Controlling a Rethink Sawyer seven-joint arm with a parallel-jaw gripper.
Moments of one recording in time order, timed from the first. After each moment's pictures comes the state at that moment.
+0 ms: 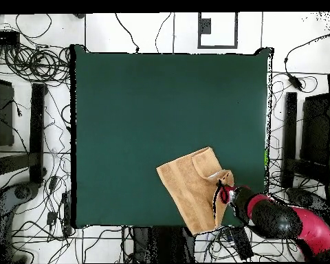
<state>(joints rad) -1.40 -0.55 0.81 2.07 -0.64 0.54 1.55</state>
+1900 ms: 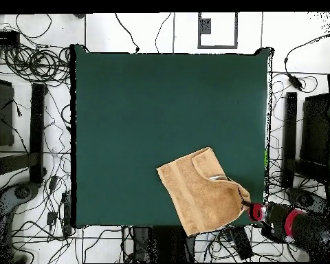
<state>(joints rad) -1.65 -0.49 0.93 1.97 -0.64 0.90 1.44</state>
